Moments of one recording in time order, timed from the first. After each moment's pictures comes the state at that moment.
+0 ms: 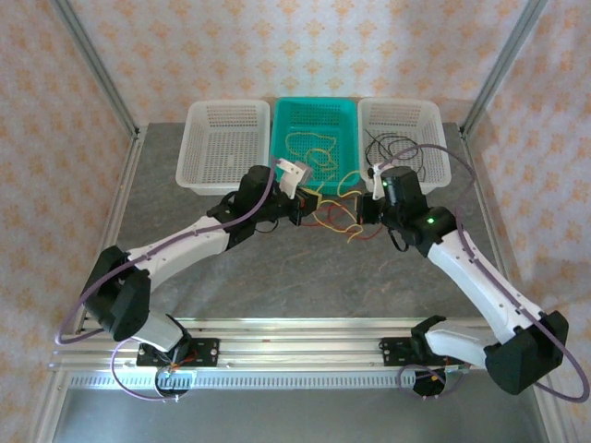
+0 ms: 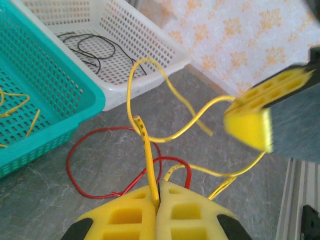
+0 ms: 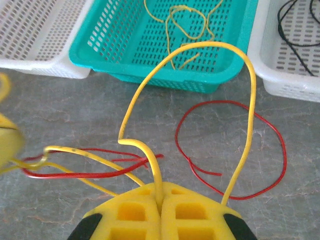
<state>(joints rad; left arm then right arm) -0.62 1.48 1.03 0.09 0.35 -0.27 0.46 1.13 1.04 -0.61 -0.03 0.31</state>
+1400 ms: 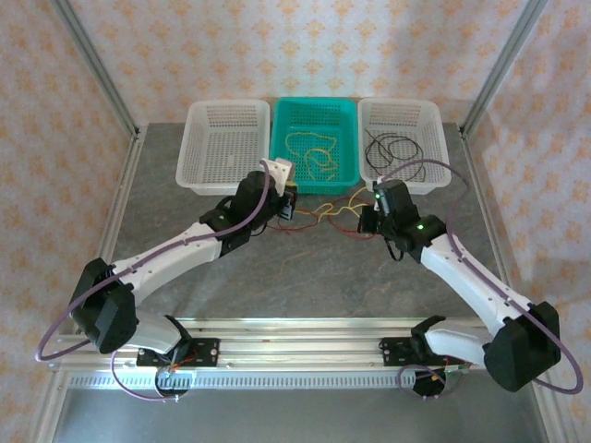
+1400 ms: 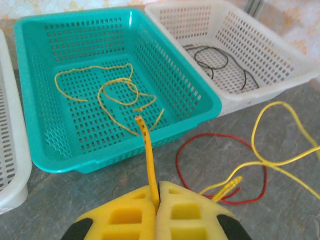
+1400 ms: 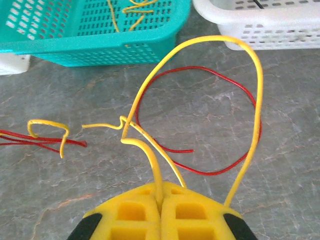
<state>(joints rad) -0.67 1.42 1.04 -0.07 -0.17 -0.21 0.46 1.14 0.90 -0.56 0.10 0.46</state>
